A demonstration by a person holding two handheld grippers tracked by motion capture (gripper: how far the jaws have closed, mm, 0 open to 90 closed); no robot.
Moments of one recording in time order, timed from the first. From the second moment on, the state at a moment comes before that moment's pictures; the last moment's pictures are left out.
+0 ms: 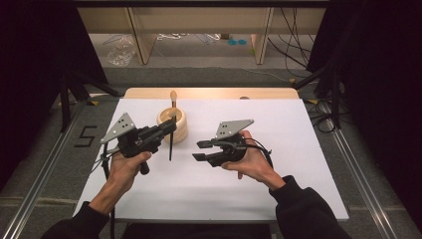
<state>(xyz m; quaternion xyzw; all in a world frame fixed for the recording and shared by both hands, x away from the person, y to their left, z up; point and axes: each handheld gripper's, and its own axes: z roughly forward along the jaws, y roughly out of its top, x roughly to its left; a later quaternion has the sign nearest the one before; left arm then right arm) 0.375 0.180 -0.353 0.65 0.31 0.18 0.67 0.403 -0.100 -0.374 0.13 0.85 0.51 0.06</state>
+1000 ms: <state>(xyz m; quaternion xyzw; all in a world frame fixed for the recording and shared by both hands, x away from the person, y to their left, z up) 0.396 0.202 -0.351 0.62 0.35 0.22 0.66 0.391 -0.133 -0.387 0.22 0.80 0.54 0.11</state>
